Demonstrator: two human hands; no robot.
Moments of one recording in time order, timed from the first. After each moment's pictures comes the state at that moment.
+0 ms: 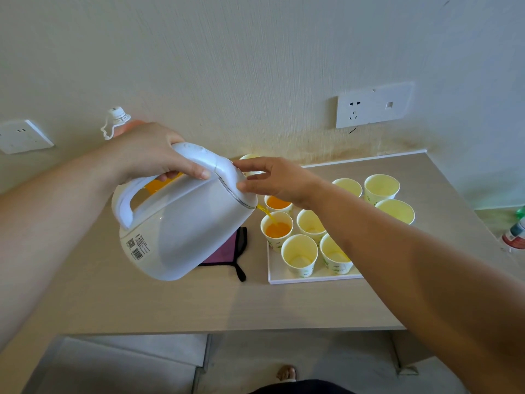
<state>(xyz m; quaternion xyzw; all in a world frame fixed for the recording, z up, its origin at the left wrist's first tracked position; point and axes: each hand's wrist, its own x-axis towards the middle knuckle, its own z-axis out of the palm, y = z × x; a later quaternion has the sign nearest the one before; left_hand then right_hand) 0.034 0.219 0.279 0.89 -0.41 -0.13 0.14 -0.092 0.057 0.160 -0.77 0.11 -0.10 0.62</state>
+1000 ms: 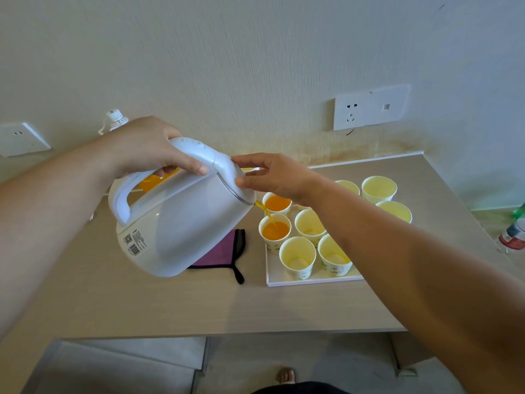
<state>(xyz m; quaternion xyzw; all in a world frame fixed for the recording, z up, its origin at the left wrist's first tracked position) 0.029 0.213 0.291 0.90 -0.40 -0.12 0.15 -0.093 0.054 0.171 -0.77 0.10 -0.11 0.62</state>
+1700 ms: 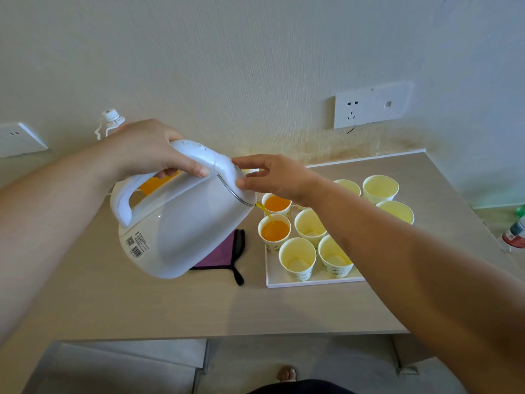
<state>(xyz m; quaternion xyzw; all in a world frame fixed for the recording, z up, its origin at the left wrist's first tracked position) 0.038 0.204 0.283 0.90 -0.40 -0.12 0.12 -0.090 0.046 0.165 -0.77 0.11 -0.10 0.62</state>
